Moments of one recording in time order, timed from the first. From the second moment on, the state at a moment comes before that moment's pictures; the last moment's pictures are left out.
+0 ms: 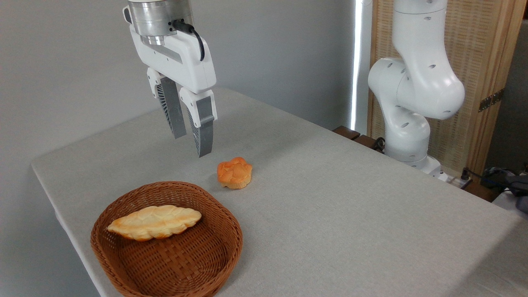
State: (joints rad) arm -0.14 0.04 0.01 -1.57 -0.04 1.64 0.67
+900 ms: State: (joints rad) arm -0.14 0.04 0.03 -1.57 -0.04 1.64 0.67
